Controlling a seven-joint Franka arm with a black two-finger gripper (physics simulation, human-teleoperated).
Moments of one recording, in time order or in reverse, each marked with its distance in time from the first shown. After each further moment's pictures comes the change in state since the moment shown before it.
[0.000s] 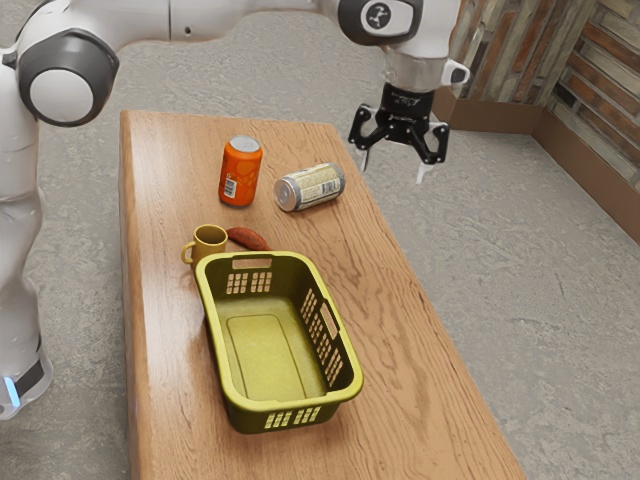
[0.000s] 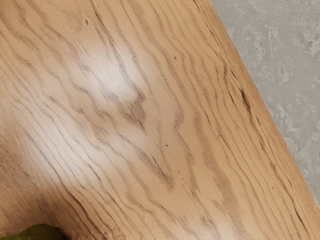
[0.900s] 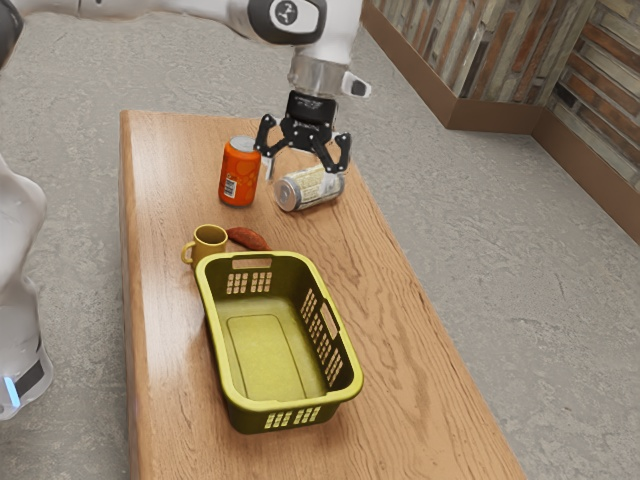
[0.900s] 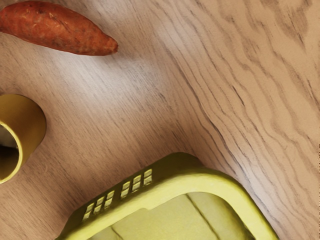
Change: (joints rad) arm 0.006 -0.411 0.124 -0.562 -0.076 0.009 0.141
